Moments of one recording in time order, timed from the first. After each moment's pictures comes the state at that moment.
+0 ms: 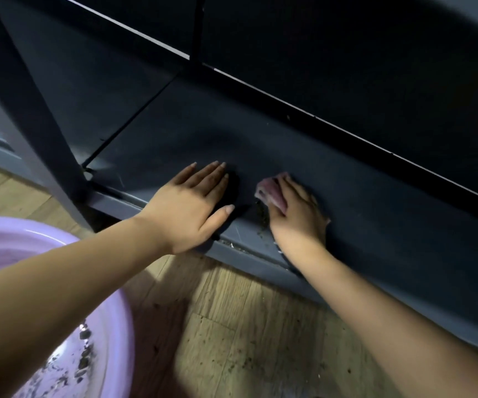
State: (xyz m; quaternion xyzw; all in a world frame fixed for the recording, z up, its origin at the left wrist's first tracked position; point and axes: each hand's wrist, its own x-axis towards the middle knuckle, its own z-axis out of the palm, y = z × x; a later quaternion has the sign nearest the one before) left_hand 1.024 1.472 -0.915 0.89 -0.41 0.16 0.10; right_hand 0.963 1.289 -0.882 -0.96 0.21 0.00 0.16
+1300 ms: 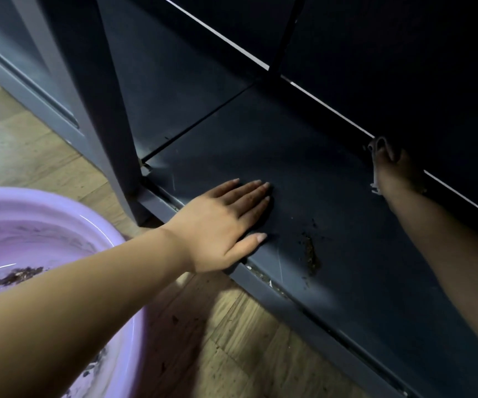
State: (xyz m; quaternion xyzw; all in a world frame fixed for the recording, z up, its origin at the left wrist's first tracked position) left_hand 1.030 1.488 -0.923 0.91 -0.39 0.12 0.10; right_hand 1.134 1.179 -0.889 -0.92 0.31 -0.08 0.23
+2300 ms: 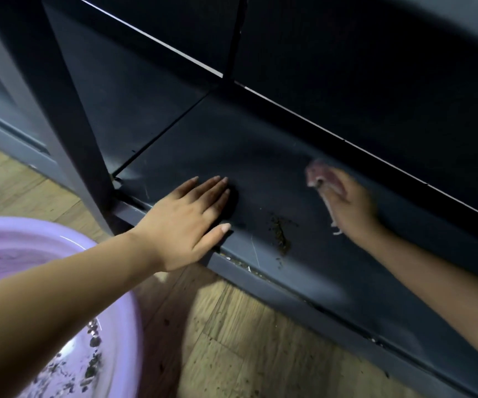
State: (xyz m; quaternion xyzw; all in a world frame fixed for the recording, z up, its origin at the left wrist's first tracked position) left_hand 1.029 1.500 -0.917 0.90 -0.40 0.15 0.09; right_hand 1.020 1.215 -0.876 -0.93 0.12 -0.07 0.33
